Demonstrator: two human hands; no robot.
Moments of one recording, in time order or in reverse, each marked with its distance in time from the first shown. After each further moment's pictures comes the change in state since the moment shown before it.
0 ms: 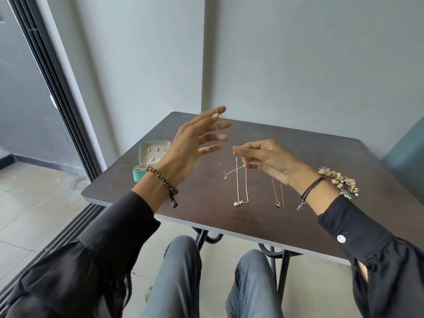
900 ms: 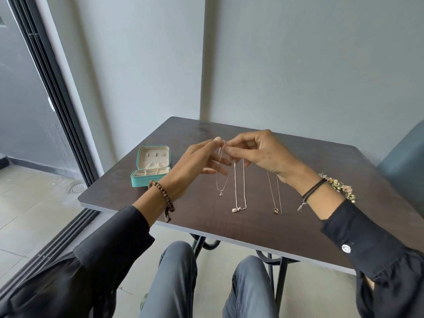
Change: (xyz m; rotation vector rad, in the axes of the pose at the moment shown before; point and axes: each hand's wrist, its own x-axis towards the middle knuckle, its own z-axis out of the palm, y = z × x) left_hand -0.005 -0.020 0.003 0.323 -0.067 -0.085; right_hand -0.014 -0.040 0.021 -0.360 0.068 -0.270
